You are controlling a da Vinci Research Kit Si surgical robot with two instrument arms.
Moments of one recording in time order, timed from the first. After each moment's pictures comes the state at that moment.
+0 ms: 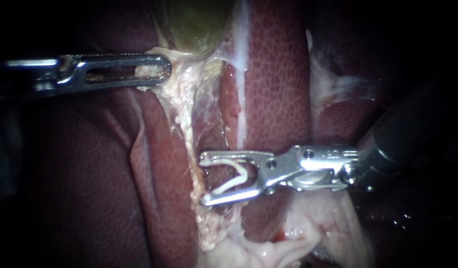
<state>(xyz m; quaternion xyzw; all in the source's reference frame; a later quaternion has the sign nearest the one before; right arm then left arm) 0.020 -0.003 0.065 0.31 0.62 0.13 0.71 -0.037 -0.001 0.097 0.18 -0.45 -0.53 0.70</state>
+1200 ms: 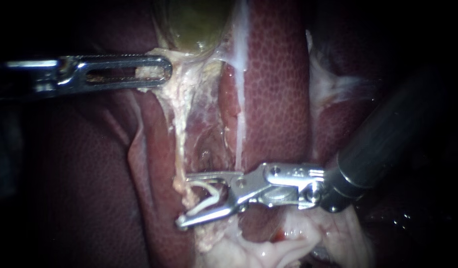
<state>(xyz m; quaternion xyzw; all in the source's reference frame) 0.024 -0.006 0.066 0.39 0.60 0.13 0.69 -0.037 -0.001 0.097 0.18 -0.45 -0.53 0.70</state>
